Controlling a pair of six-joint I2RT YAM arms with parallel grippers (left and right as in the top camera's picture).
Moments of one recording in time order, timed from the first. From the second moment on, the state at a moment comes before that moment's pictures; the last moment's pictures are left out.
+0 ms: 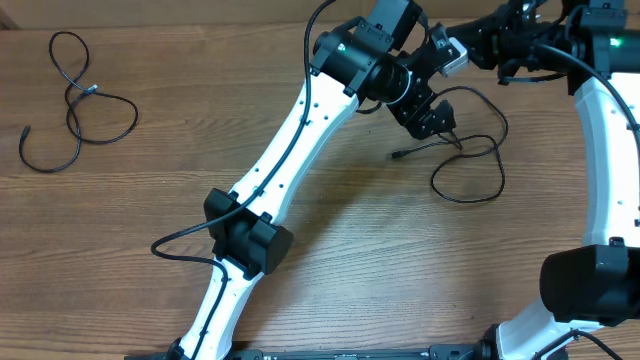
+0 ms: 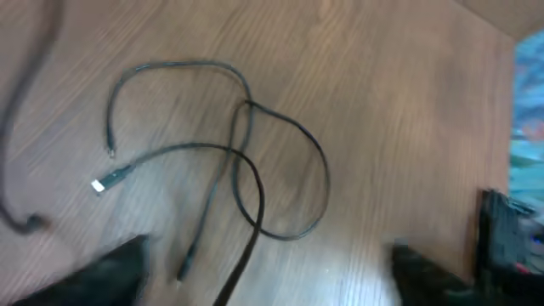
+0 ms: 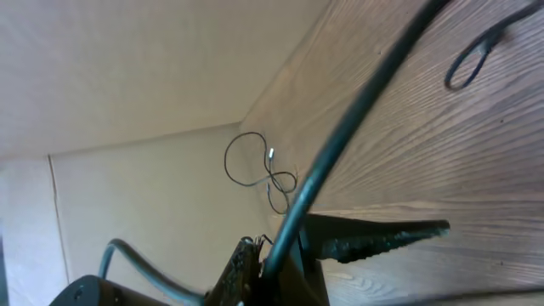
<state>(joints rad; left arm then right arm) -0.63 2.36 2.61 -1.20 0.57 0.23 -0.09 1.82 1.95 -0.94 -0.88 0.91</state>
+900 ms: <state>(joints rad) -0.30 2.26 2.55 -1.24 0.63 0.07 -0.18 1.82 1.95 -1.09 -0.50 0.82</state>
